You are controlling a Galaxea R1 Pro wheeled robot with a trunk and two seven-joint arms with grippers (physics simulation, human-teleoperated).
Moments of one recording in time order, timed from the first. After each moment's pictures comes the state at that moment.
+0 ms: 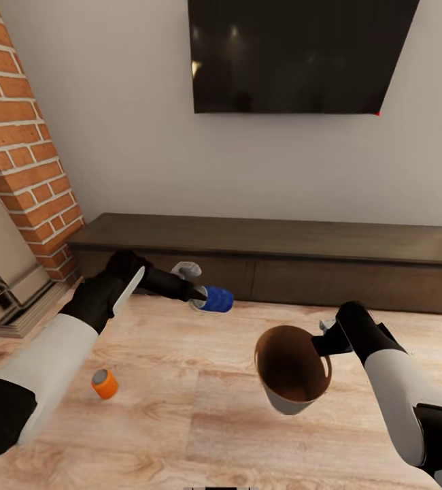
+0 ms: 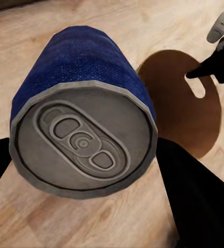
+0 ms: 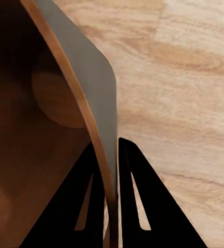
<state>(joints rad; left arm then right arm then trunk) -1.11 0.12 -0.42 -0.91 0.16 1.05 -0.90 -0.97 -0.13 -0.16 -0.56 0.68 1.05 0.69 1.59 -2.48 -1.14</state>
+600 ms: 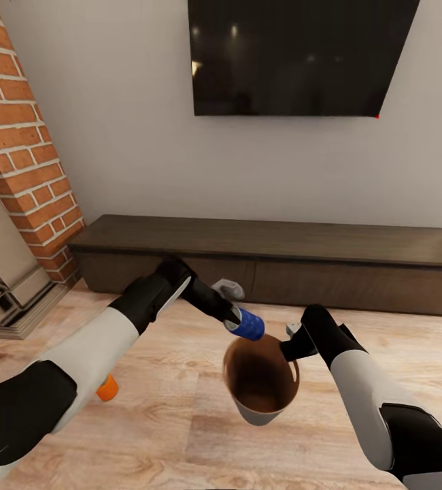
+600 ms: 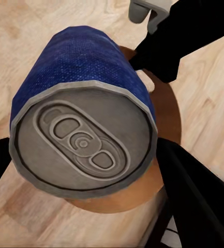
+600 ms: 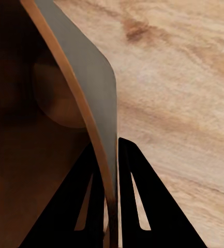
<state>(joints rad) -1.17 -0.06 -0.65 -0.76 0.14 1.05 -0.91 -0.97 0.02 -0.11 -0.53 0.69 1.04 0.67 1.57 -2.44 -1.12</state>
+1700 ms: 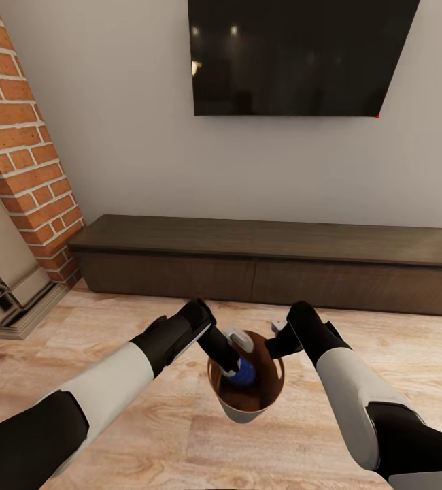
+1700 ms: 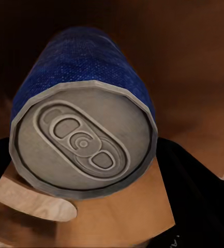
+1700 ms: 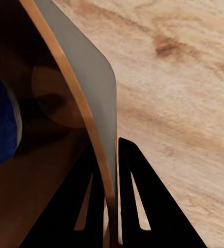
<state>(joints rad) -1.03 -0.12 -0.84 -0.71 0.14 1.05 -0.68 -0.98 0.09 -0.11 -0.53 0.70 1.04 0.67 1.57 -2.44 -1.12</state>
